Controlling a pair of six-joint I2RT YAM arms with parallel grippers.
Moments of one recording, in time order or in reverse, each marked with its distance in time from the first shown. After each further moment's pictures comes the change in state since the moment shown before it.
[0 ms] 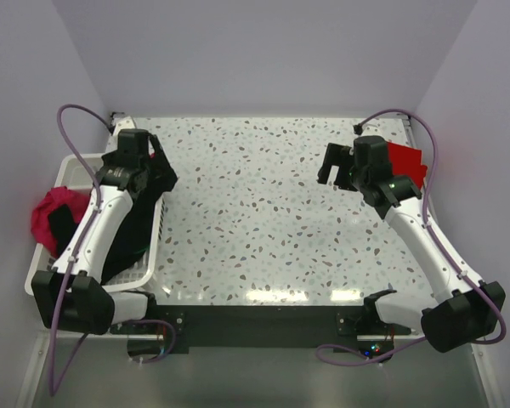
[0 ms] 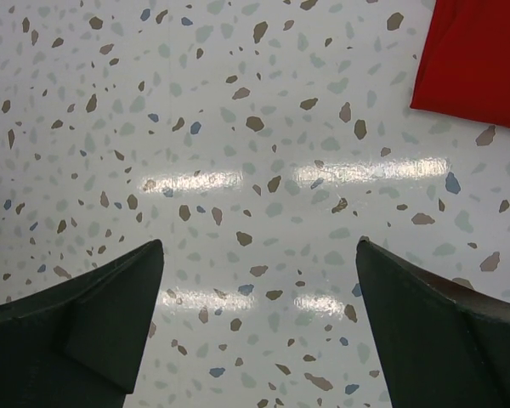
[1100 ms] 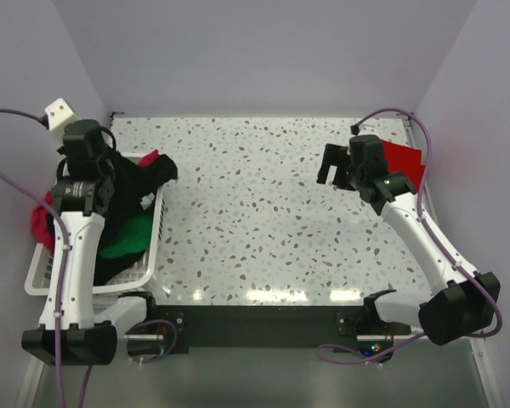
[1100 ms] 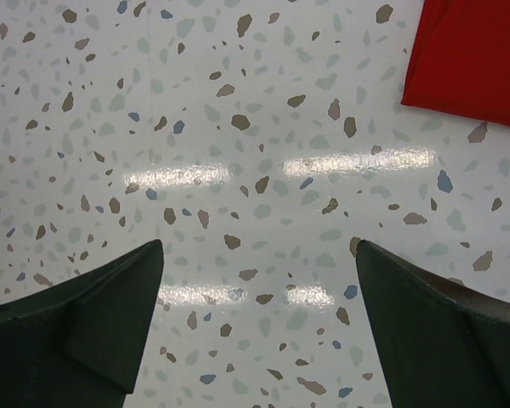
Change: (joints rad) left arm 0.138 -0.147 0.124 -0.026 -0.137 -0.045; right arm 0.000 0.045 0.000 0.008 0.023 -0.008
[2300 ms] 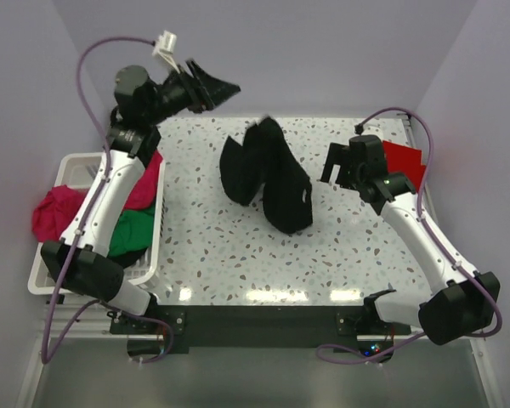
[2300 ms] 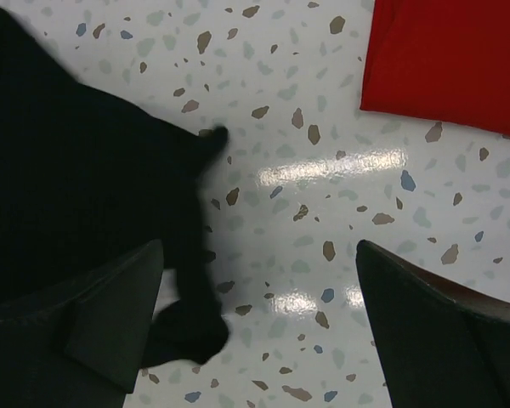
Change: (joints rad) left arm -0.276 0.396 0.406 0.688 1.174 -0.306; right arm 0.000 0.003 0.000 -0.003 0.100 0.008
